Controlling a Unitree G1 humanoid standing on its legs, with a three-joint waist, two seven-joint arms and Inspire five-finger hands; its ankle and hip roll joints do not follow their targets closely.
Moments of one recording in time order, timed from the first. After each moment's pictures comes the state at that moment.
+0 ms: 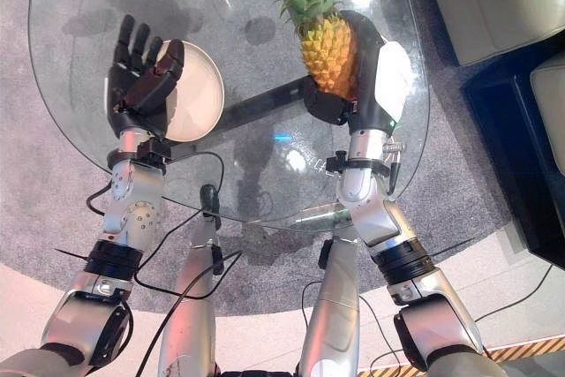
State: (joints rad) left arm -0.67 0.28 -0.14 0.30 -0.90 -0.24 0.22; right arm -0.67 -0.50 0.31 0.17 -0.24 0.05 -0.63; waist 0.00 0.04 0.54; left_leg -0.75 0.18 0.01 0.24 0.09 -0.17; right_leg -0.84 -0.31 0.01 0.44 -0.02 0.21
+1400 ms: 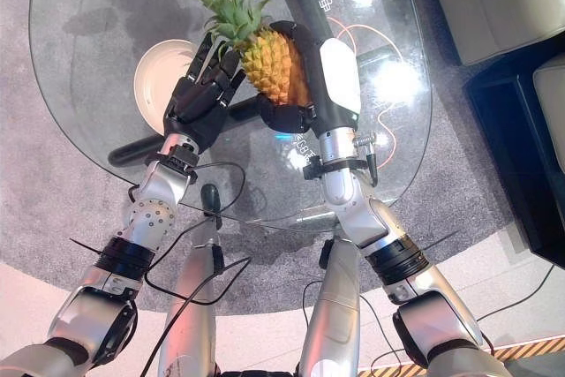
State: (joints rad) left arm -0.71 0.27 -0.23 0.29 -1.20 -0.09 0.06; right arm -0.71 -0.51 0.43 0.10 -0.28 0.01 -0.45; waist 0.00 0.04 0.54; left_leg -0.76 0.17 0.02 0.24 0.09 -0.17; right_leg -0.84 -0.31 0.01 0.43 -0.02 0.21
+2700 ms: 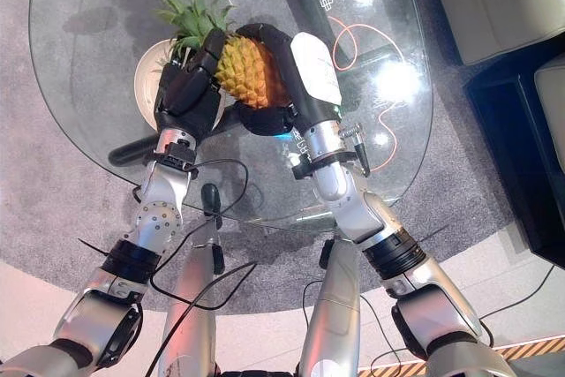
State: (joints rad) left arm -0.70 0.24 -0.25 0.23 -1.21 -0.27 0.06; right arm -0.76 -0.51 0.47 0.08 -0.28 -0.02 -0.34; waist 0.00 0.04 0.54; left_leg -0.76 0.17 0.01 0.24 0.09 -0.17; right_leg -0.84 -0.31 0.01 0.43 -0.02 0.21
